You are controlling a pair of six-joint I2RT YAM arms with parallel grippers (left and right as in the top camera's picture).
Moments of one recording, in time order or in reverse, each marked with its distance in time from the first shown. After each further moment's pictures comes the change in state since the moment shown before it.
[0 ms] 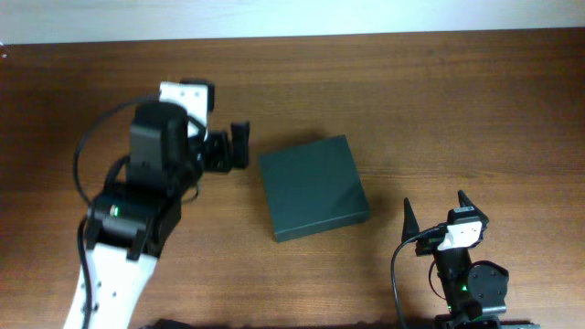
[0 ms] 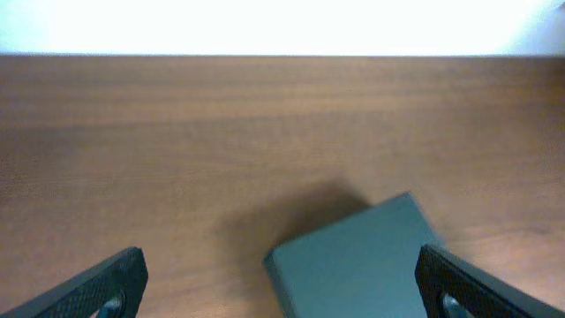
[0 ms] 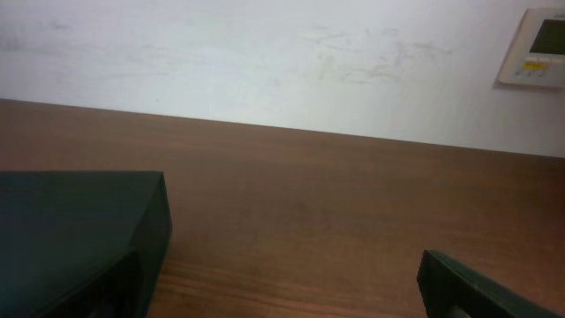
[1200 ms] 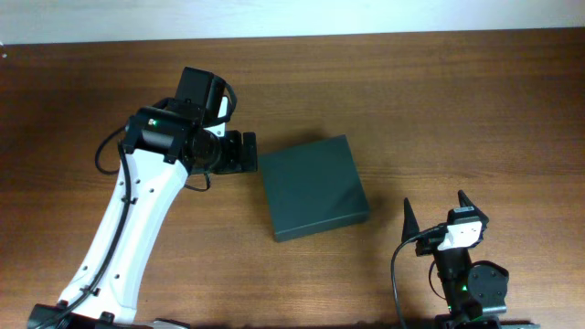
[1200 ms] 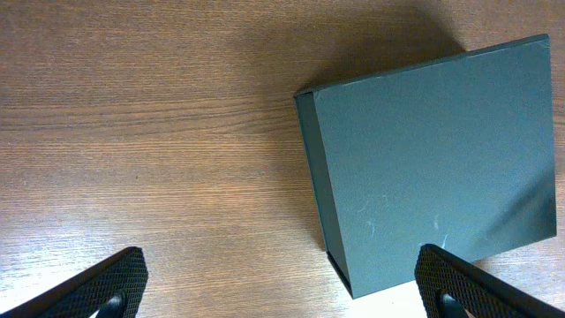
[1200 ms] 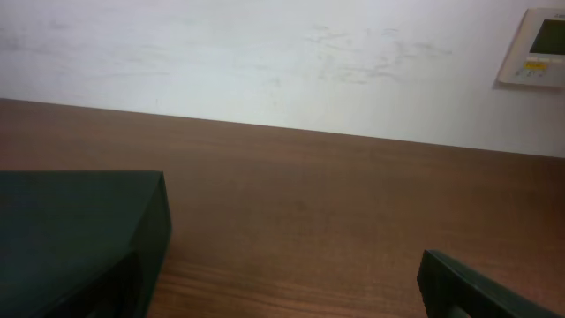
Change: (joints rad) left arm -0.019 0.416 0.345 -0.575 0.015 -0.109; right arm 0.000 0.000 0.000 0.000 0.000 -0.001
